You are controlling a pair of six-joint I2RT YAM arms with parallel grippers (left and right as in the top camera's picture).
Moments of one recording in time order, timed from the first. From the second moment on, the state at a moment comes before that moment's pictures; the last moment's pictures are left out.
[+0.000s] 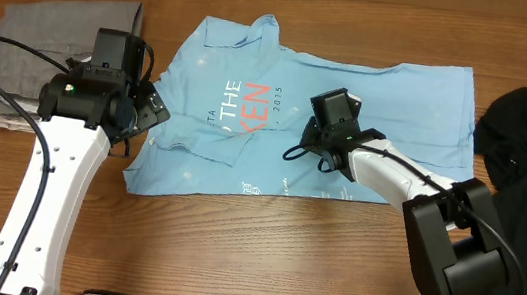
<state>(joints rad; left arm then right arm) -0.07 1.44 1.34 -1.13 -0.25 -0.70 0.45 1.92 1.10 -0.23 0.13 0.68</state>
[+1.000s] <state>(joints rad) -0.07 1.44 1.34 -1.13 -0.25 -0.70 0.18 1.60 1.30 -0.76 0.07 0.44</state>
